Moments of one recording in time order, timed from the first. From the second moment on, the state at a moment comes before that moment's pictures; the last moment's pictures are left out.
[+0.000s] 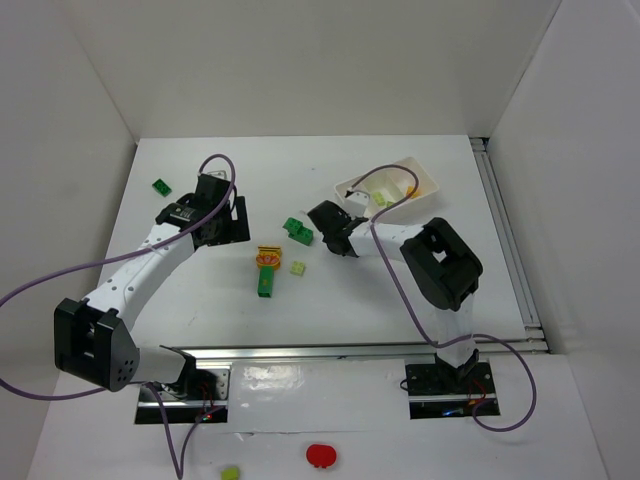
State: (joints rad) left arm -0.31 1.34 1.13 -0.74 -0.25 -0.42; right arm 0.71 1.96 1.20 -0.21 0.63 0.93
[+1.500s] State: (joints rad) left arm -0.32 1.36 1.15 -0.76 -0.28 -0.43; right arm 0.49 1.67 1.24 -0.19 0.45 0.55
